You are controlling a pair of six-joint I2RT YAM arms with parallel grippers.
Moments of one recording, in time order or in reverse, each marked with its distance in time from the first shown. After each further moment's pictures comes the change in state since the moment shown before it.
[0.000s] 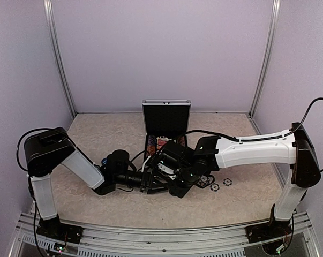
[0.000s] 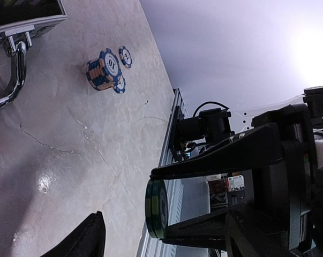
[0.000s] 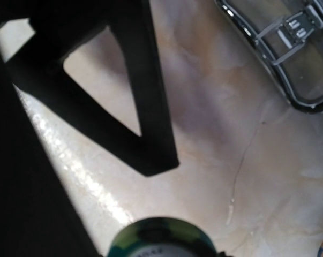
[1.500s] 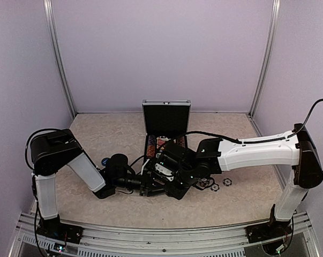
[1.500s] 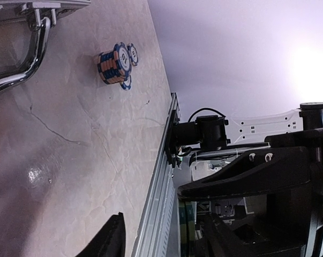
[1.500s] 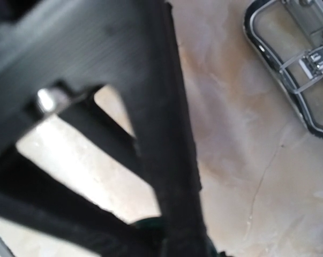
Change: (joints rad) left arm -0.002 0.068 -0.030 0.140 -0.015 -0.129; right arm 0.025 -0.024 -0.025 0.068 -0.006 -0.027
